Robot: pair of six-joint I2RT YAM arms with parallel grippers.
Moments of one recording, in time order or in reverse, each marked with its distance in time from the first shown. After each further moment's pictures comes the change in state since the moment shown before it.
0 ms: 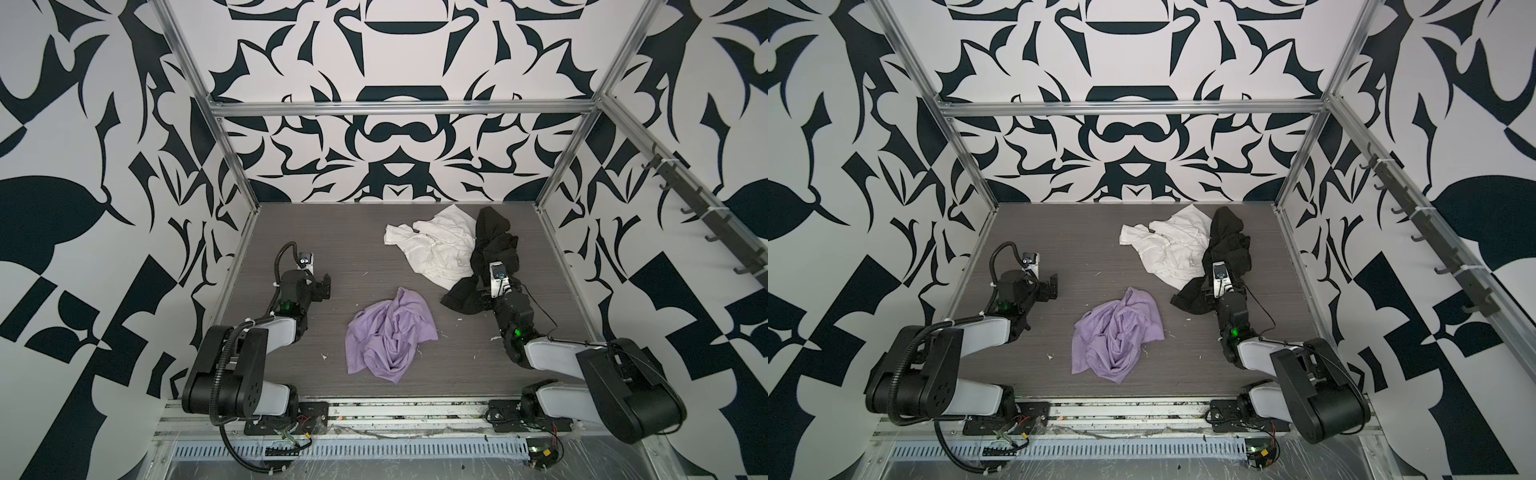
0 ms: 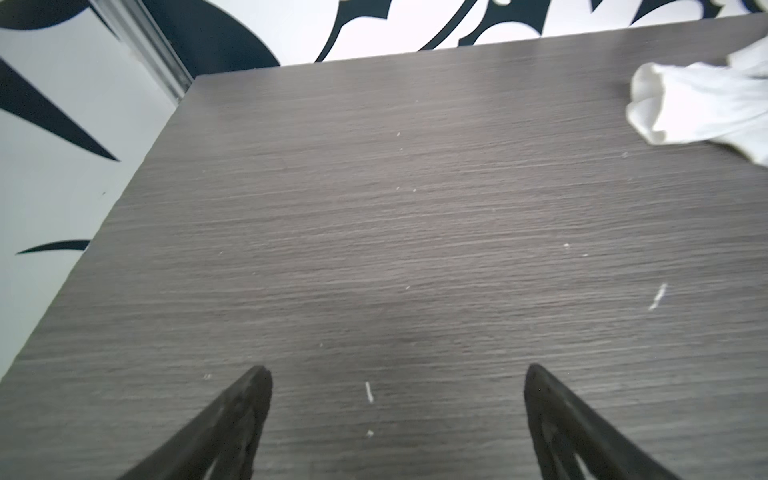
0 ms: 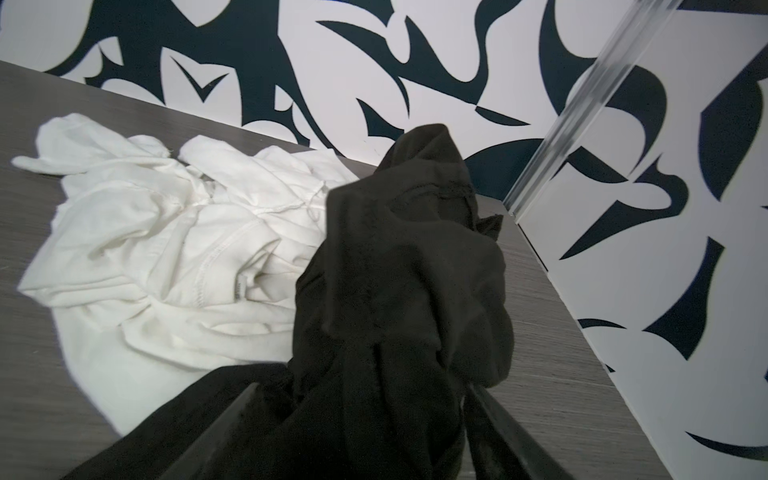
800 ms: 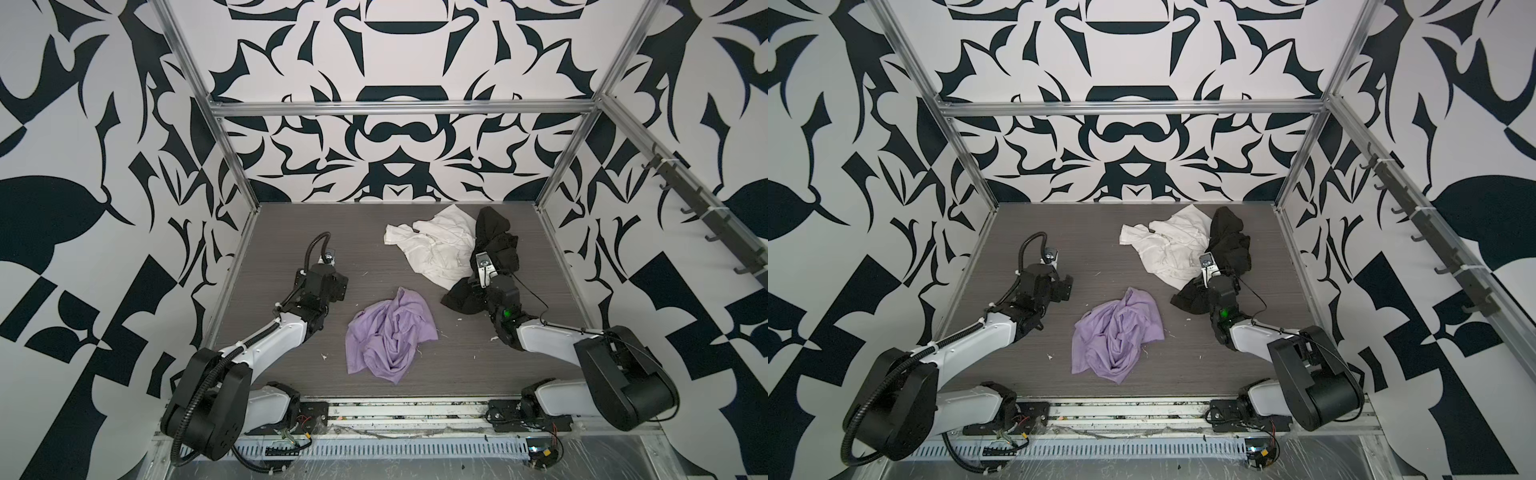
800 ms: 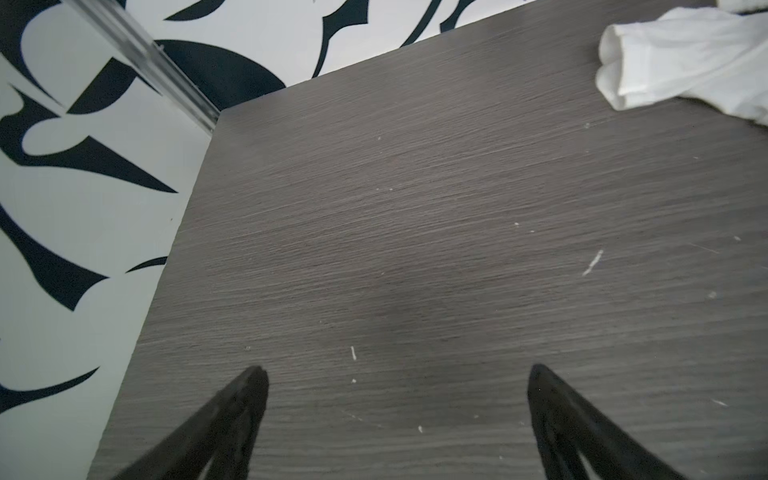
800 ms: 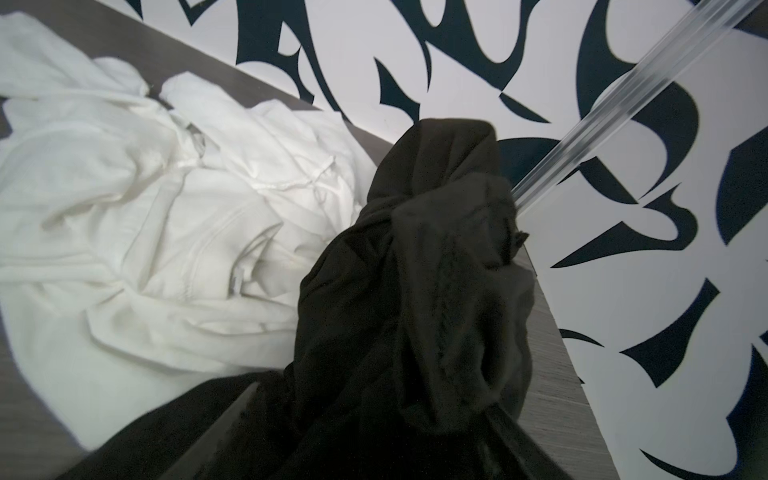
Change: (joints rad) left arm -0.255 -0.147 0.142 -0.422 -0.340 -0.009; right arm 0.063 0.010 0.191 -0.304 0.077 -0.104
